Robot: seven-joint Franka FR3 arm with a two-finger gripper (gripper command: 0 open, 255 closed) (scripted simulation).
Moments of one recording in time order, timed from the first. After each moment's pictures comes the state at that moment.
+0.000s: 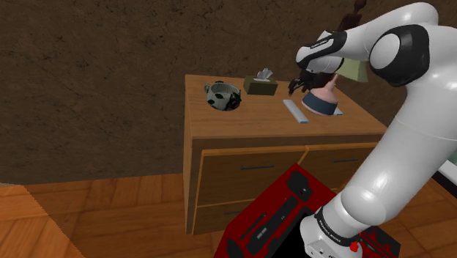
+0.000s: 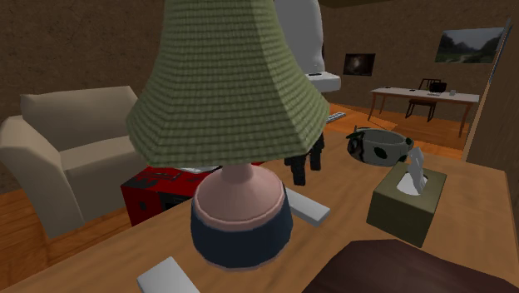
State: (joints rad) arm -0.22 0.20 -0.54 -1.98 0.11 2.39 -0.48
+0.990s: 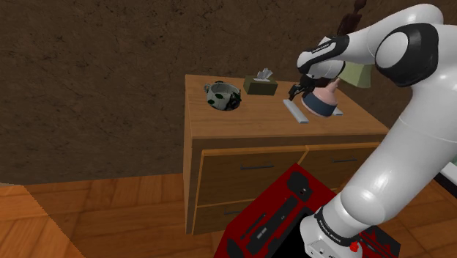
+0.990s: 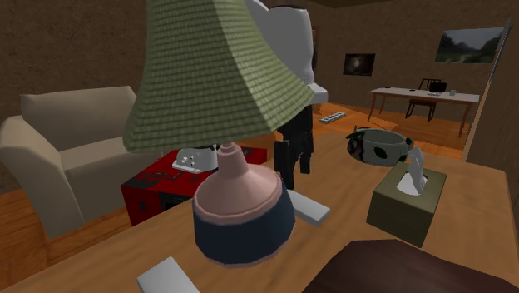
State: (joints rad) arm -0.23 0.16 -0.53 -2.06 0.10 2.40 -0.50
